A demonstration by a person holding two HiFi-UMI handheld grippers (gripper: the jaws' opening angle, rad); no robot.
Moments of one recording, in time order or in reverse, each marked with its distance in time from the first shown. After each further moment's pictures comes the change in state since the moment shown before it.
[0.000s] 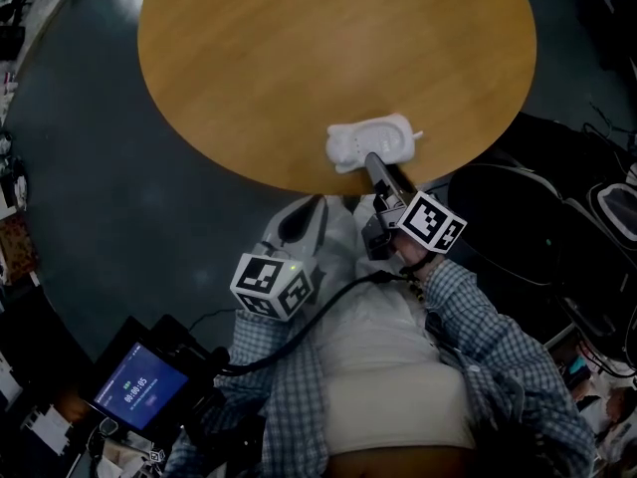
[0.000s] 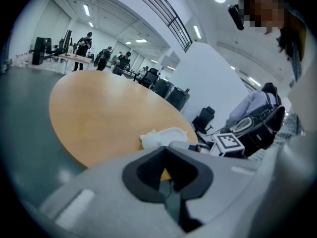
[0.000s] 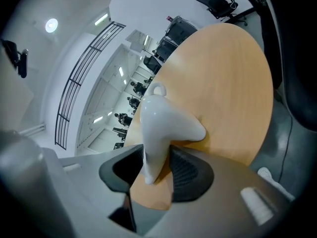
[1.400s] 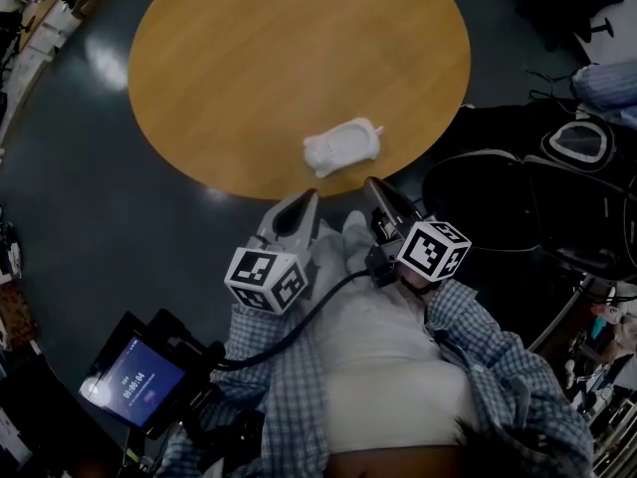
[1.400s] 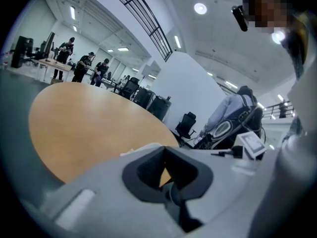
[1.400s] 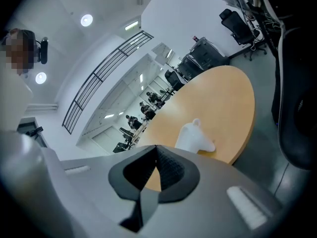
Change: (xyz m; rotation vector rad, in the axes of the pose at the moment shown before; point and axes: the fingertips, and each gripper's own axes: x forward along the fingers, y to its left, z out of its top) left arm -0.007 -0.046 0.023 0.129 -0.097 -0.199; right arm -0.096 0.062 0.011 -0.228 -0.150 0.062
